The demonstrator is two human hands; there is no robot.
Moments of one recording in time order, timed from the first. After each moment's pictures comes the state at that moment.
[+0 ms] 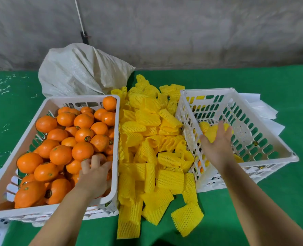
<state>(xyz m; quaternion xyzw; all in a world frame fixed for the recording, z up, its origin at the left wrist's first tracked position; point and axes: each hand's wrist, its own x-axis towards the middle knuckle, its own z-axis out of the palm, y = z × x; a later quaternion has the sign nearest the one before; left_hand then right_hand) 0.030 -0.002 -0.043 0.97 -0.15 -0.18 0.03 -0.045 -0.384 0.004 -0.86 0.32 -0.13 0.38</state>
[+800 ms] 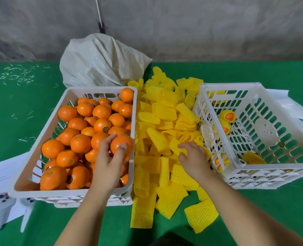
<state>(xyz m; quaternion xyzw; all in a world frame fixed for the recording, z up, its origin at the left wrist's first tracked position) -0.006 -0.014 -0.007 0.77 0.02 0.00 0.64 -0.019 -0.298 -0.075 -0.94 0.13 -0.01 0.32</state>
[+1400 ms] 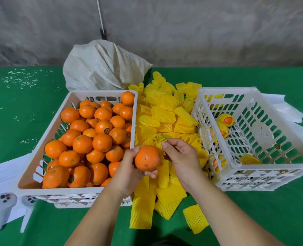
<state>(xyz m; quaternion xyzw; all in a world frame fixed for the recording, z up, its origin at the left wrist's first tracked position) -0.021 -0.060 0.002 0.49 0.04 -0.28 0.82 -0.045 -0.225 0.004 -0.63 0.16 -0.09 0.75</state>
